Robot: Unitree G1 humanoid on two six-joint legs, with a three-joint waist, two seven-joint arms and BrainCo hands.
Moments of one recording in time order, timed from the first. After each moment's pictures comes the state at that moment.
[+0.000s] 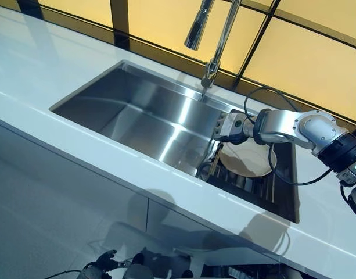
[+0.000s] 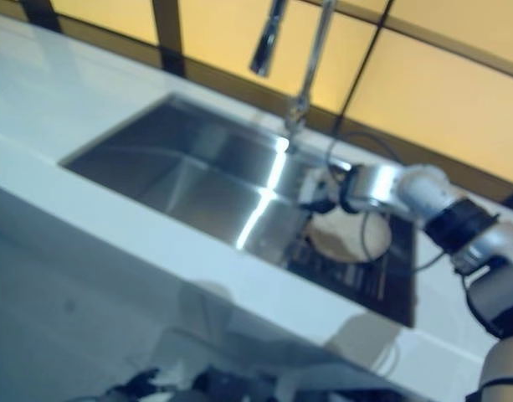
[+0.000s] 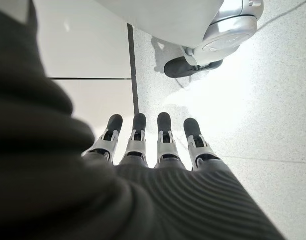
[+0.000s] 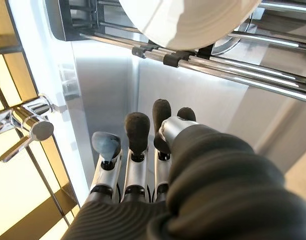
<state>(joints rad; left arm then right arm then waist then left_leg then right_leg) 0.04 0.39 -0.28 1.01 0.10 0.01 -0.05 -1.13 -0.96 0.92 0.34 -0.91 -0.61 0.29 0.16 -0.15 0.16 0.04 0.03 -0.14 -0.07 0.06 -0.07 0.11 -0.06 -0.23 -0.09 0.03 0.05</state>
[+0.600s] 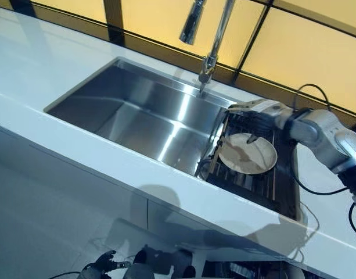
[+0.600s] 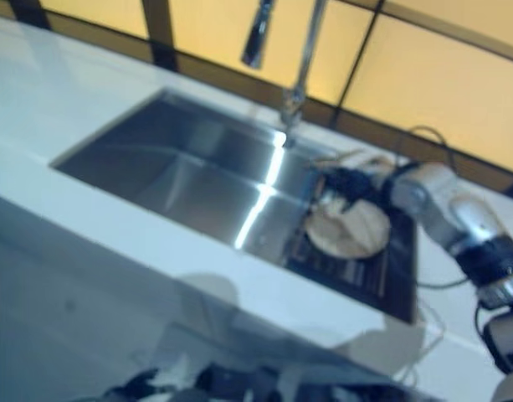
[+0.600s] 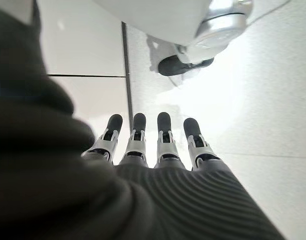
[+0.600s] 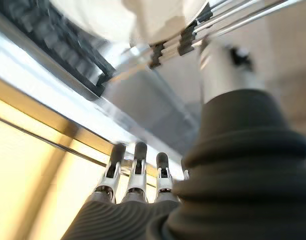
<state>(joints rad) 0.06 0.39 -0.25 1.01 0.08 0.01 -0.04 -0.73 -1.05 0.44 0.17 -0.44 -0.14 0.45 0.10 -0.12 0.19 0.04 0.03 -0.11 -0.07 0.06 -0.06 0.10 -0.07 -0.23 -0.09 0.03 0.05</state>
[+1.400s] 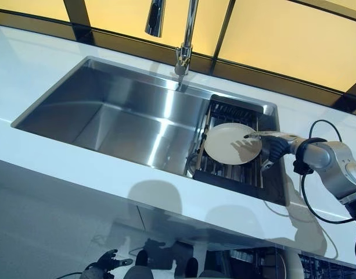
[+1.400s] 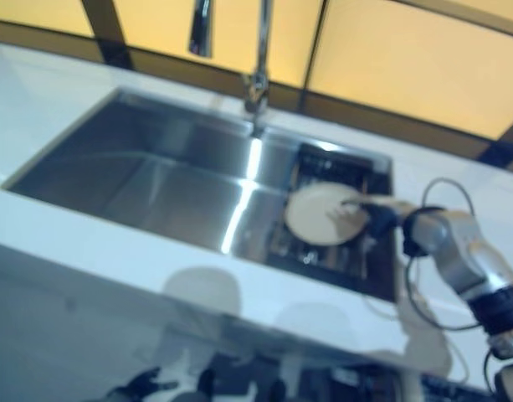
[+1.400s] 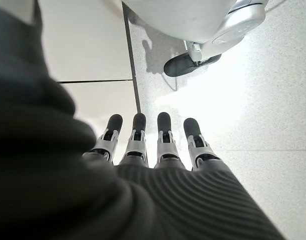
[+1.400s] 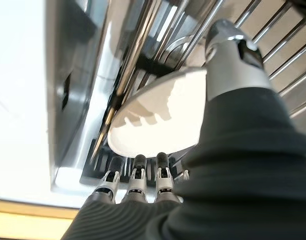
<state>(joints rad) 0.05 0.36 -0.23 1.00 0.06 0.01 -0.03 -0.46 -0.99 0.30 0.09 -0.40 0.01 0.56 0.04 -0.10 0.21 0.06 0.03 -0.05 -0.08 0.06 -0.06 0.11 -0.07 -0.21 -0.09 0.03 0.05</state>
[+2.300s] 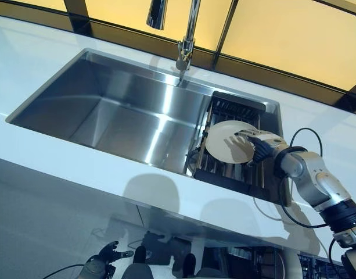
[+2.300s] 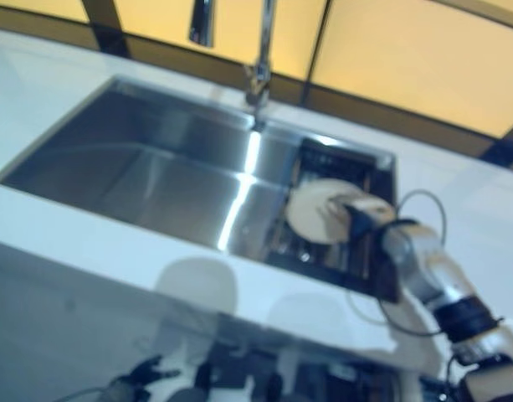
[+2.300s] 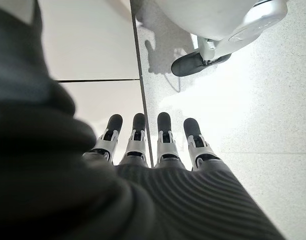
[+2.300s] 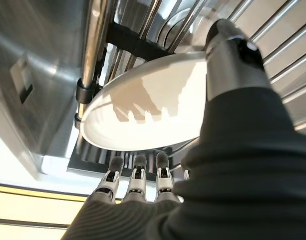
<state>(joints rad) 0.00 0.36 -0.24 1.00 0.04 0.01 -0.02 -0.44 -0.82 0.34 0.11 -0.65 0.10 0.32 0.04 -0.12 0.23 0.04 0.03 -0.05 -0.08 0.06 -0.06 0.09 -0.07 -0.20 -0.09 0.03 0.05</state>
